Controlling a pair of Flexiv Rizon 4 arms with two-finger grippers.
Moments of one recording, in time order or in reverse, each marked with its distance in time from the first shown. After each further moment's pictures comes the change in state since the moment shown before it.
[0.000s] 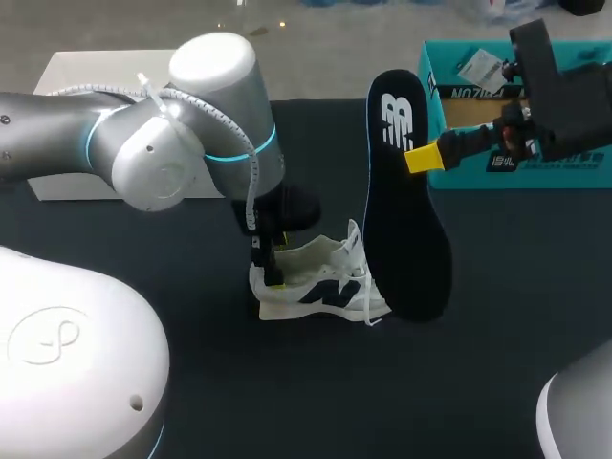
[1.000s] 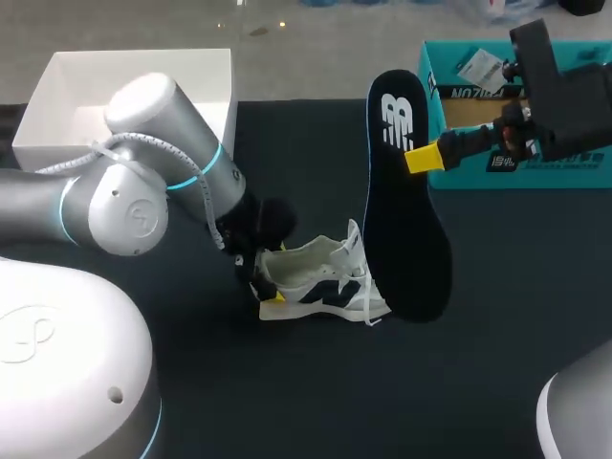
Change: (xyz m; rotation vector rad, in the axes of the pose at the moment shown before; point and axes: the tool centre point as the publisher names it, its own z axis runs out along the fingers) left arm 0.001 0.004 0.041 0.255 0.054 0.036; right arm 0.000 0.000 0.000 0.000 -0.001 0.000
